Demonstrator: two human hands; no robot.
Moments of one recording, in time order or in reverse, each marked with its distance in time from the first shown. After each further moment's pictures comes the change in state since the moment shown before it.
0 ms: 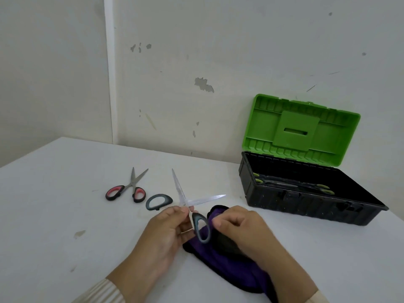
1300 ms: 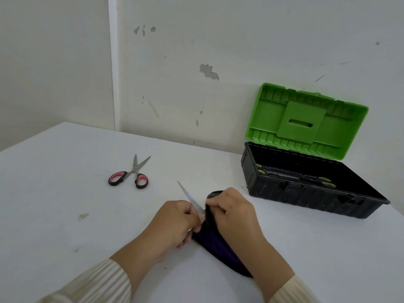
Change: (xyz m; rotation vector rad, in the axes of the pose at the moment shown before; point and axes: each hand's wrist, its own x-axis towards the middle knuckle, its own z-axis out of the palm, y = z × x) left_hand -0.011 0.004 0.000 0.665 -0.057 0.013; right_hand 0.006 -0.008 0.030 -0.430 0.255 -0.336
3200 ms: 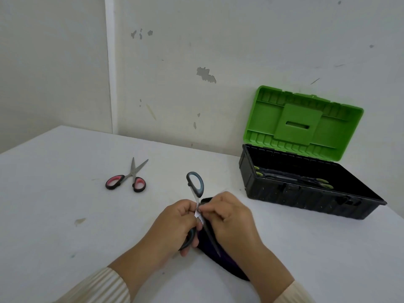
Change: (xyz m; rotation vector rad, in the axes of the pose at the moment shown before) left_hand -0.002 0.001 0.002 -0.087 -0.072 0.087; right_hand -0.006 0.008 0.009 0.204 0.099 -0.107
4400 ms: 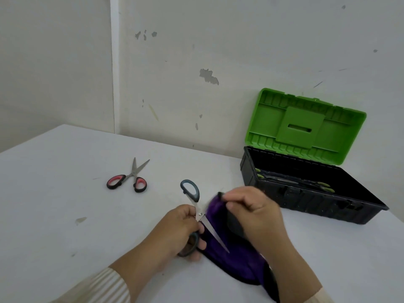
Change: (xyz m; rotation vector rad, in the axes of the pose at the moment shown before) left_hand 0.008 -0.009 0.003 -0.159 -0.002 -0.159; right_hand 0.009 -0.002 -0.043 0.198 0.025 0.185
